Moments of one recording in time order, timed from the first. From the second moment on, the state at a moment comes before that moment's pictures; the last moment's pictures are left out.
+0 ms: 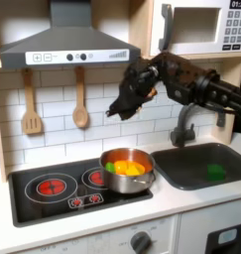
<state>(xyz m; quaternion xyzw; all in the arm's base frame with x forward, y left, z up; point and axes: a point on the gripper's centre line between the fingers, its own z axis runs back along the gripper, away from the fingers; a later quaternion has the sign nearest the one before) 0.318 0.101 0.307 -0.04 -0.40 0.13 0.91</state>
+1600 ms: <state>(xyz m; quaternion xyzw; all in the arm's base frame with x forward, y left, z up) 0.359 0.140 0.374 -0.04 -0.55 0.14 0.82</state>
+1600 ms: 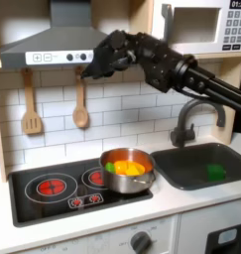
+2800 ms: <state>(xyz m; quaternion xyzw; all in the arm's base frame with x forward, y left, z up) 0.367 0.142 0.388 -0.03 -0.64 0.12 0.76</state>
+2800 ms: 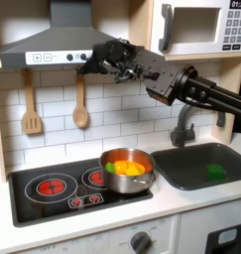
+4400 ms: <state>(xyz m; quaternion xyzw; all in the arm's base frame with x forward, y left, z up) 0.400 0.153 0.379 -0.03 -0.64 0.12 0.76</state>
